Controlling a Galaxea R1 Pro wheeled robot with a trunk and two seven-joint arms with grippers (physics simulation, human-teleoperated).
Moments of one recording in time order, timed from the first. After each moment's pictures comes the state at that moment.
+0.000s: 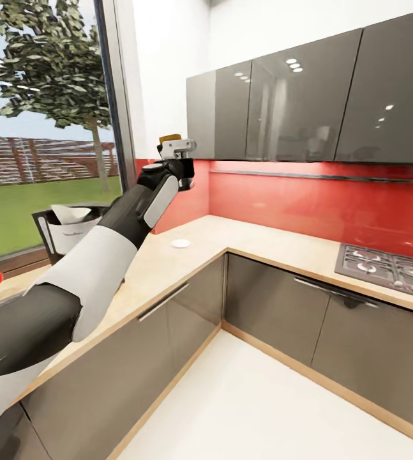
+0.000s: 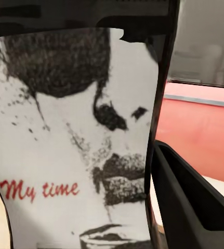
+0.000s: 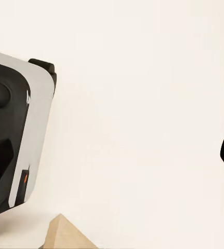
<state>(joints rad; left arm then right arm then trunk) -1.48 -0.17 -0.36 -0.74 0.43 0.41 0.35 -0.06 -0.29 0.57 0.05 -0.35 -0.28 0.20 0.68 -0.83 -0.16</state>
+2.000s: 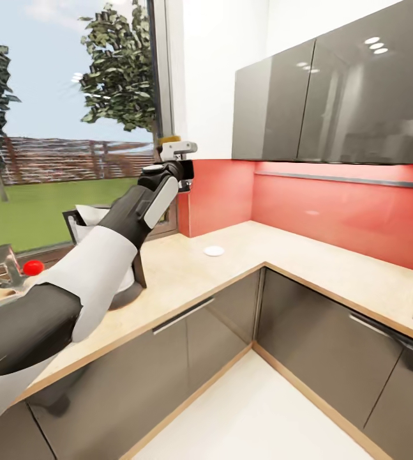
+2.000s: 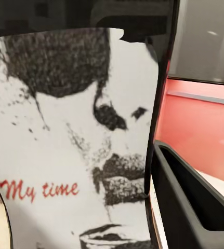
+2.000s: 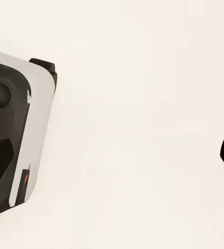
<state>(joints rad) -1.48 -0.17 -0.36 -0.73 0.43 0.41 0.35 -0.06 -0.29 0.57 0.05 -0.35 -0.28 0.20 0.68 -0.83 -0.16</state>
